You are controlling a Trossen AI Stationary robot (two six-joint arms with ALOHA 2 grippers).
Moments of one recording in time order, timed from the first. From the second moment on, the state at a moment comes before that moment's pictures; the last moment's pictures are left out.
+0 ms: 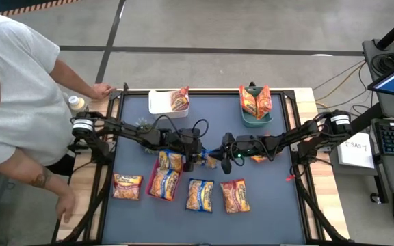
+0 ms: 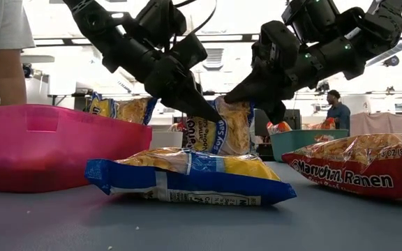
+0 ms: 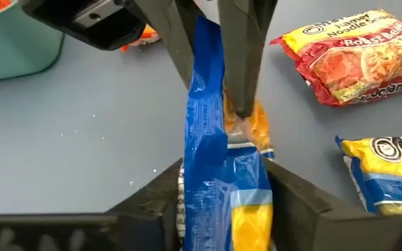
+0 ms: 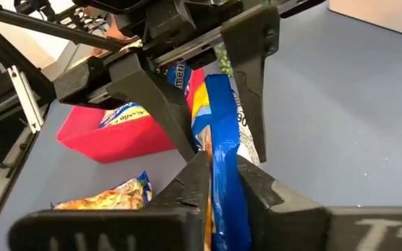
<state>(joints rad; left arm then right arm) 0.04 1.75 0.92 0.22 0.10 0.17 0.05 1.57 0.58 0.64 0.03 0.45</state>
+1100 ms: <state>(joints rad) 0.00 1.33 0.92 0.16 0.45 0.15 0.03 0.93 0.57 0.32 0.22 0.25</state>
